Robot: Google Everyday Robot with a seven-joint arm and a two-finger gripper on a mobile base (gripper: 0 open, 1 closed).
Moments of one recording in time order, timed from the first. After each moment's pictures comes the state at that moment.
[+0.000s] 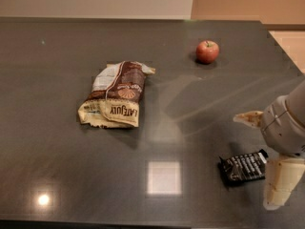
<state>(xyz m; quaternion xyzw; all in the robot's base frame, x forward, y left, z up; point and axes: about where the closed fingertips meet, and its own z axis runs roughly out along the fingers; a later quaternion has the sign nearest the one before) 0.357 -0.204 0.849 -0.71 0.69 0.06 0.11</state>
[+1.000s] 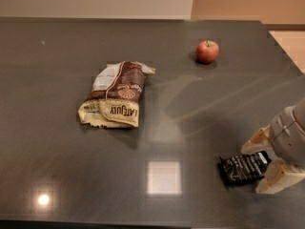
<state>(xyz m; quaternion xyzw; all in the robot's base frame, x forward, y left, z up) 0.342 -0.224 0.832 -0.71 0.69 0.07 0.09</state>
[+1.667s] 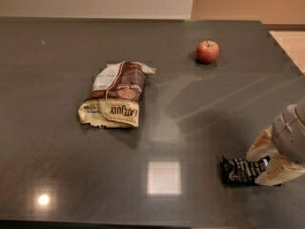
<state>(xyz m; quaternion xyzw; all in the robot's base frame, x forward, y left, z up) 0.347 -0.235 0.827 -0.70 0.70 0.07 0.08</state>
